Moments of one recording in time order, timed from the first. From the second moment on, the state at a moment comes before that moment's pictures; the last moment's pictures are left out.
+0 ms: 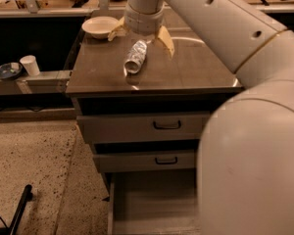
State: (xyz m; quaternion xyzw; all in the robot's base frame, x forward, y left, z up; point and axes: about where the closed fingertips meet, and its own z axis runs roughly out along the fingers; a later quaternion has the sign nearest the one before) arm 0.690 0.003 0.897 -0.97 0.17 -0.13 0.08
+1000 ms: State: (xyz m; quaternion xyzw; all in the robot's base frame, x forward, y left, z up) arm 0.740 0.002 0.828 -0.98 0.15 -0.09 0.03
